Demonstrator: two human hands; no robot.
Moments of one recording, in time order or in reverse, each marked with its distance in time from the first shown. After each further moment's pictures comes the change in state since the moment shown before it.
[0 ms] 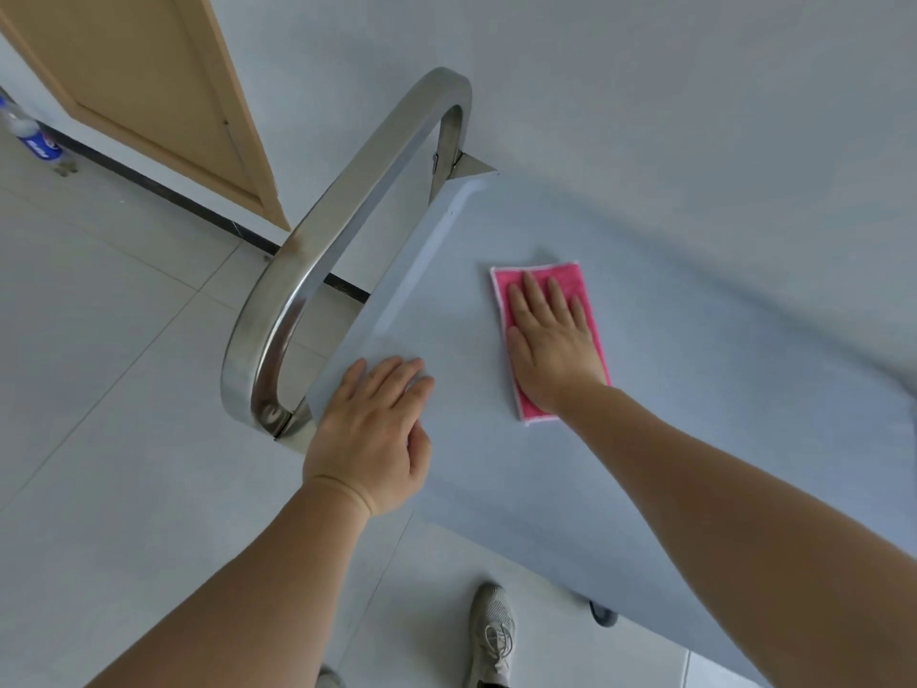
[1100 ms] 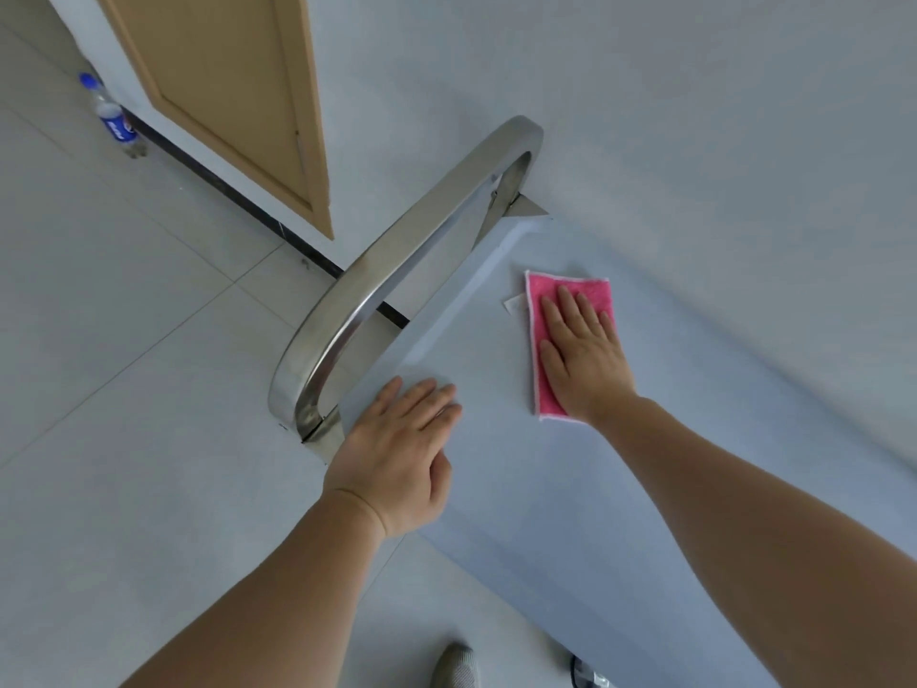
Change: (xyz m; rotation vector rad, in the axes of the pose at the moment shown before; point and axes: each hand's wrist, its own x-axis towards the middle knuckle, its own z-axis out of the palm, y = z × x) left_hand -0.001 -0.001 -0.005 -0.044 0.009 -0.011; right_hand 0.043 0.014 -0.009 -0.089 0.015 -0.140
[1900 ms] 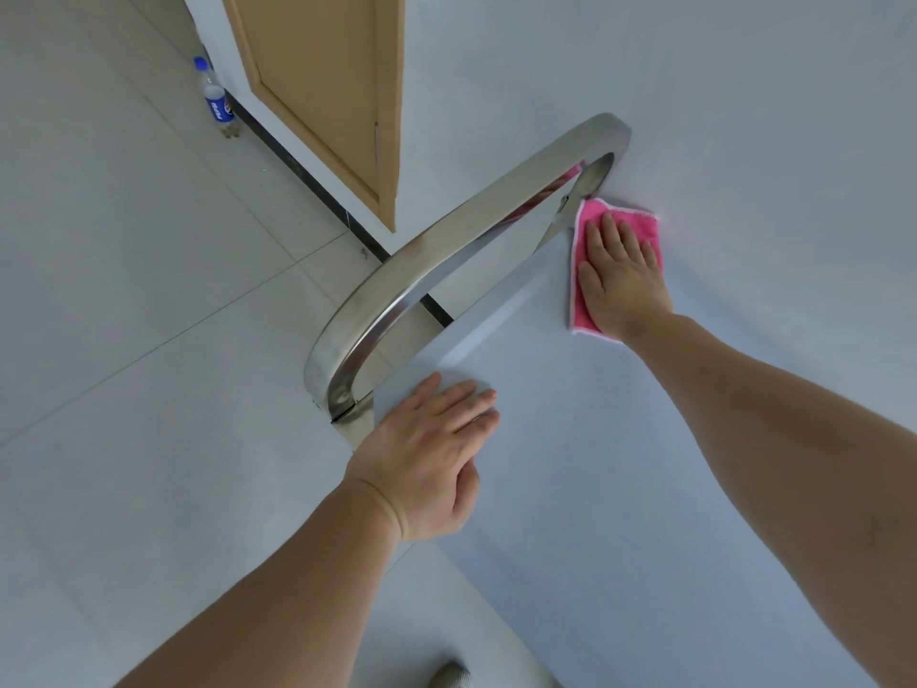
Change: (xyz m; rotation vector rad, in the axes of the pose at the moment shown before) left_hand -0.002 0.001 0.003 0.027 0.013 0.005; right_hand 0.115 -0.001 -0.020 -0.070 0.034 -0.108
